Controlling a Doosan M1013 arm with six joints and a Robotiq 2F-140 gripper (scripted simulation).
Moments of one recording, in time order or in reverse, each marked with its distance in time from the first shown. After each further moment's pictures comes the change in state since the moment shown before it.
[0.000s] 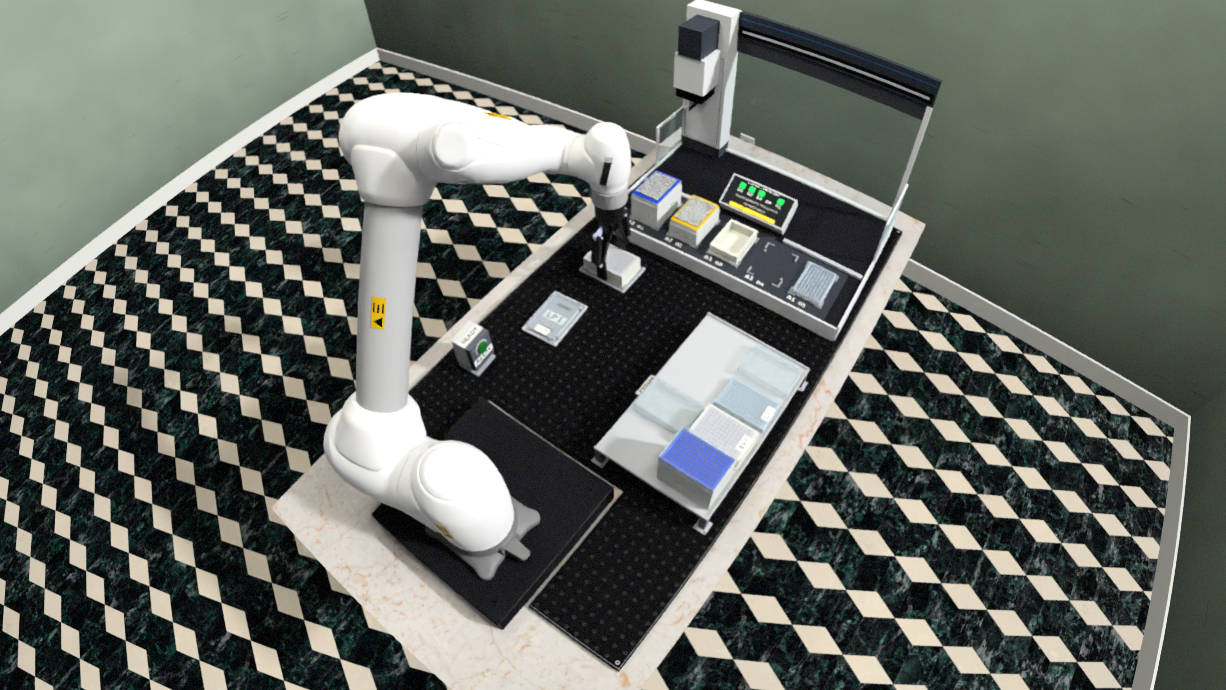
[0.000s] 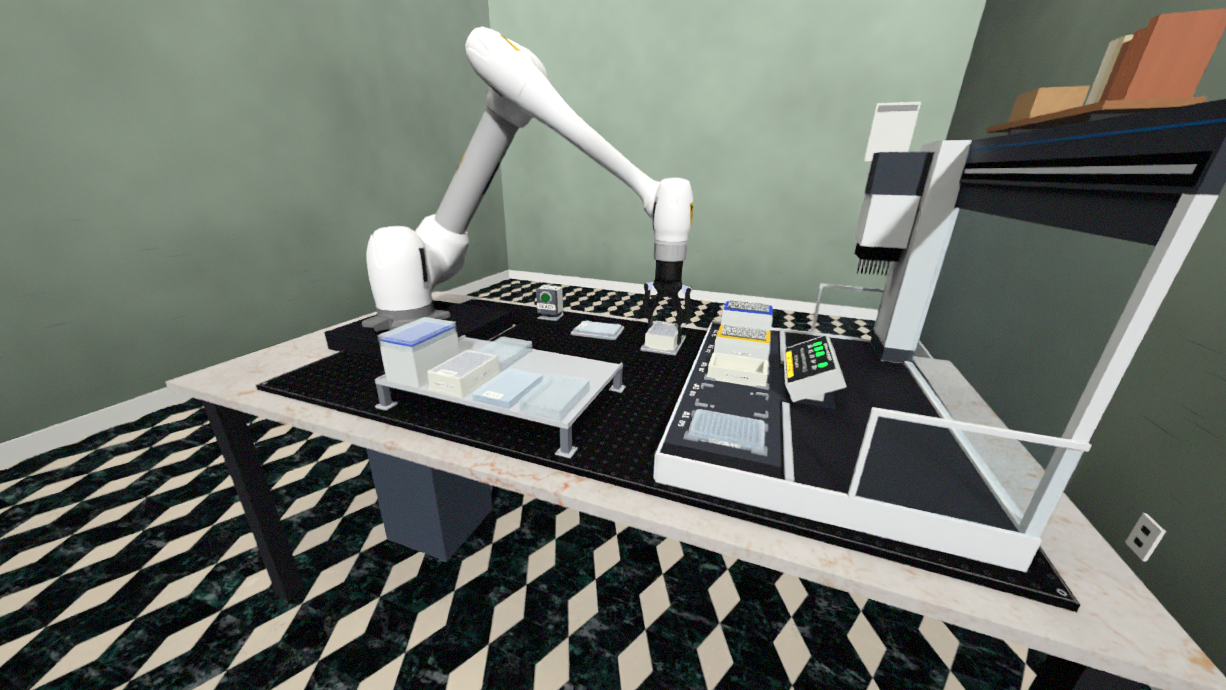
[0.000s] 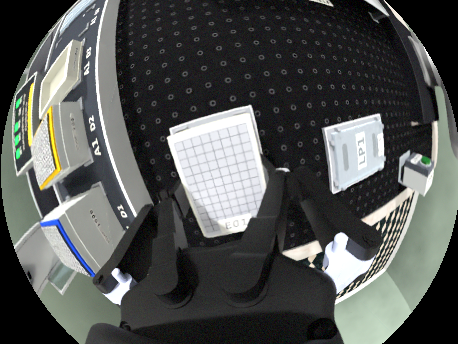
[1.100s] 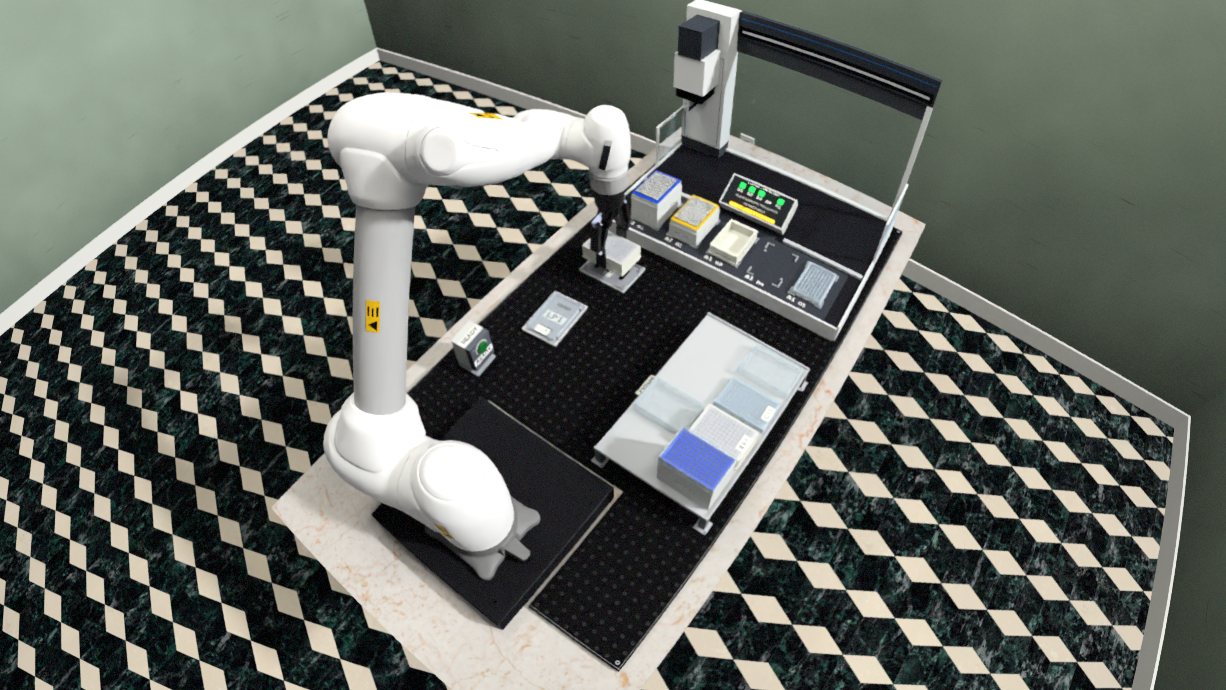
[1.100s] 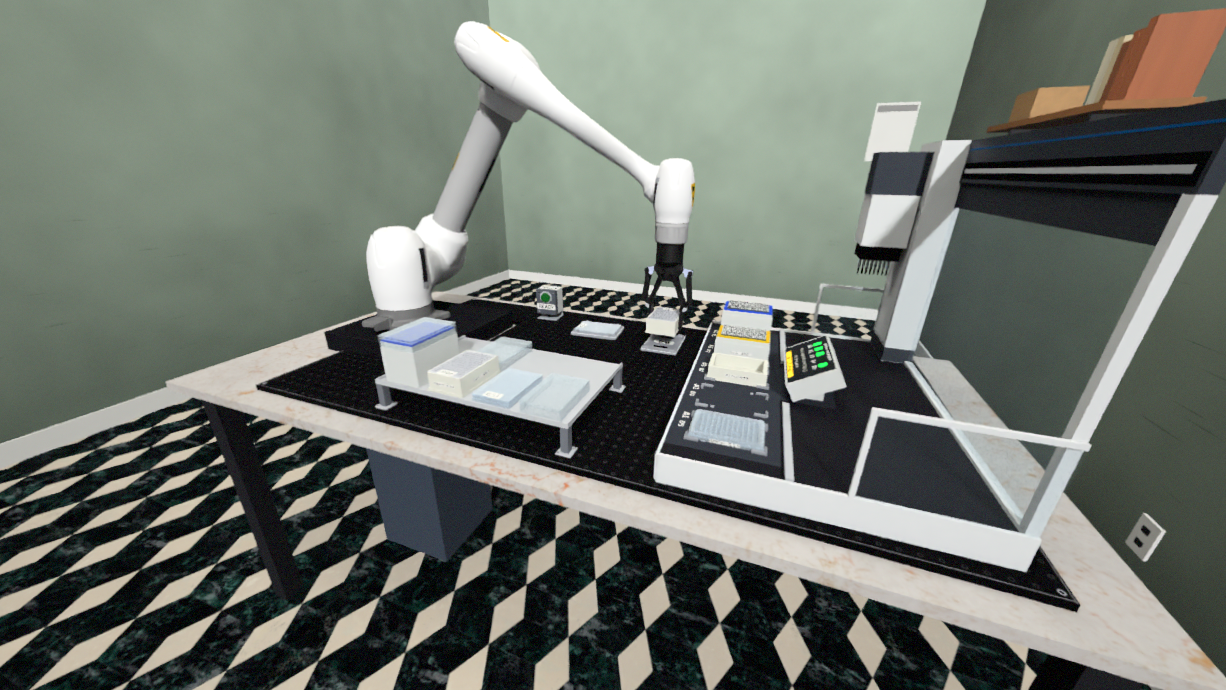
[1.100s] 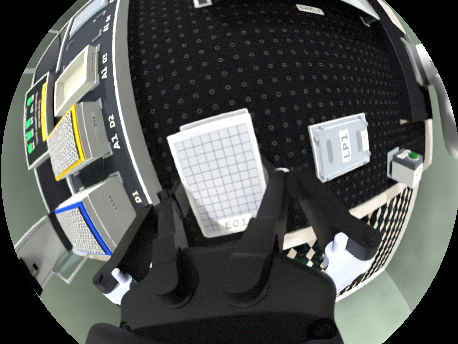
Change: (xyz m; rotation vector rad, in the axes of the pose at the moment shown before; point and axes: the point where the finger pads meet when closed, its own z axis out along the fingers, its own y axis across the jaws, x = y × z) arm 0.000 0.000 -0.046 0.000 0.000 0.000
